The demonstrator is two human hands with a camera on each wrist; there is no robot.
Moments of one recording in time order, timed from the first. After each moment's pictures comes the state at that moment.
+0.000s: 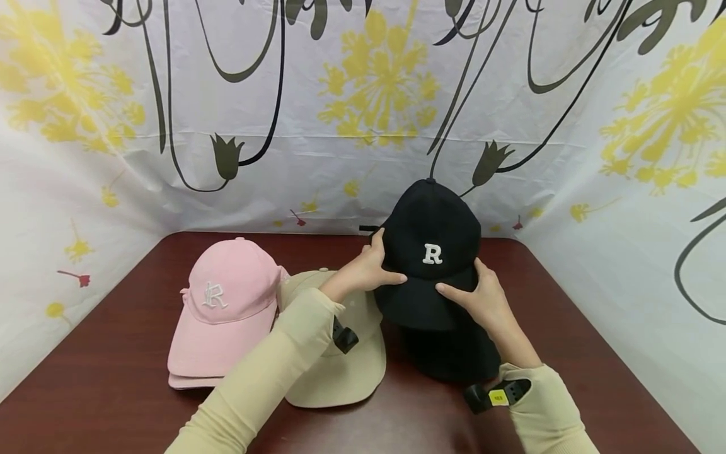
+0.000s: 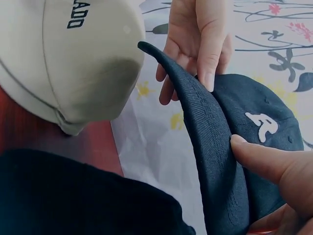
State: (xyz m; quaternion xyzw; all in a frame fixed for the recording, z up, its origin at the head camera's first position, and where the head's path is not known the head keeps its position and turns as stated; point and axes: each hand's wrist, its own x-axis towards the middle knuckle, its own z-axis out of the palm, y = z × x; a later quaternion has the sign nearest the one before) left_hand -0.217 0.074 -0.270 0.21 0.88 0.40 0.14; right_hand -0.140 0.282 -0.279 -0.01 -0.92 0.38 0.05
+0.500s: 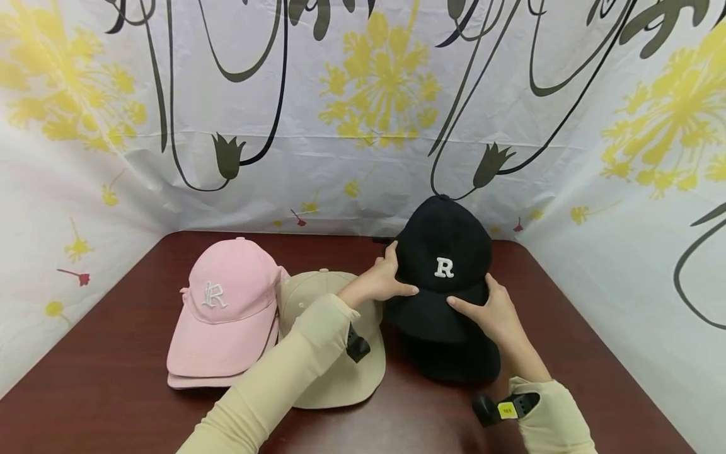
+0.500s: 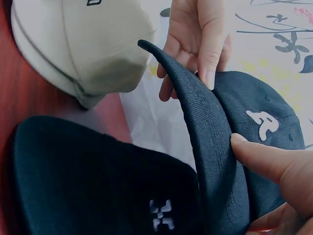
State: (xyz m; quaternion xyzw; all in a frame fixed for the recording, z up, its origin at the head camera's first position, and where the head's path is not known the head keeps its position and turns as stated) left_hand -0.213 0.097 -0.286 0.18 0.88 0.40 0.15; right_hand -0.135 0.300 -0.302 -0.02 -0.92 0.38 0.03
